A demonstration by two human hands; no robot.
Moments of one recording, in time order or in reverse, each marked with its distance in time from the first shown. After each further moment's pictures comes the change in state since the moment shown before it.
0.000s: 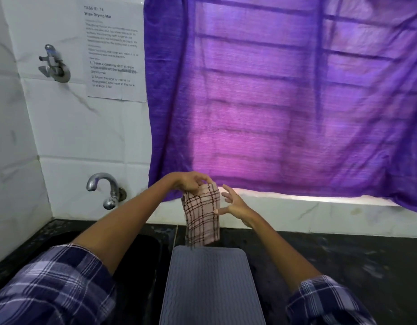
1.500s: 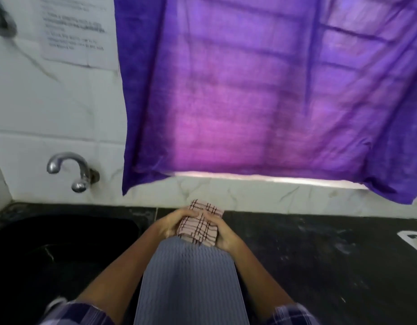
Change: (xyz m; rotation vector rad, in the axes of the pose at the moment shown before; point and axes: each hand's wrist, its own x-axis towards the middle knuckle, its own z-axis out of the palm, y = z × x) left_hand 0.049 -0.090 0.142 -1.144 -0.021 -0.171; right_hand -0.031 0.091 0.038 1.006 -0.090 0.372
